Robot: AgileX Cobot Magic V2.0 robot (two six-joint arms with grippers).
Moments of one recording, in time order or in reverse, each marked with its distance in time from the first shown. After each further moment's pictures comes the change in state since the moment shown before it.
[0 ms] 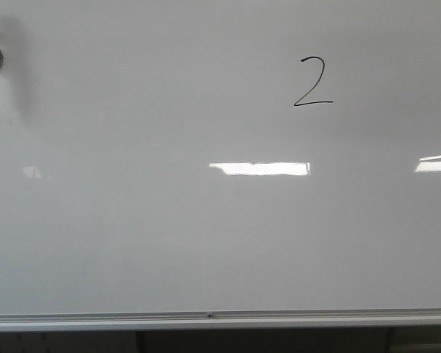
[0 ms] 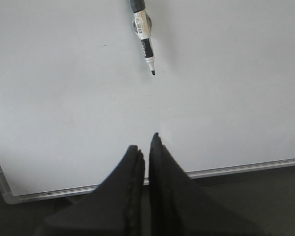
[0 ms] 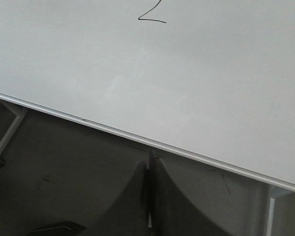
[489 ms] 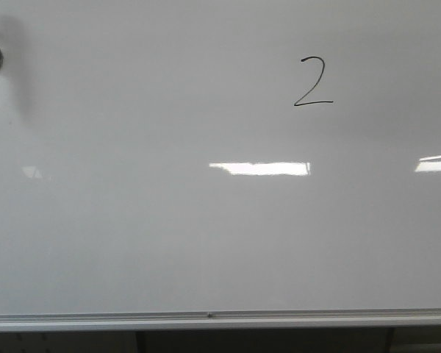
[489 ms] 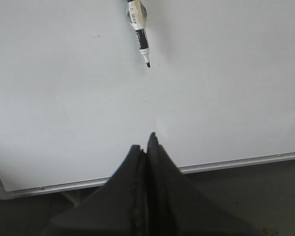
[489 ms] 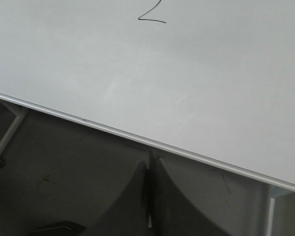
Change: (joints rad) left arm 0.000 -0.002 0.020 -0.016 -0.004 0.000; right arm 0.000 0.000 0.000 0.000 0.000 0.000
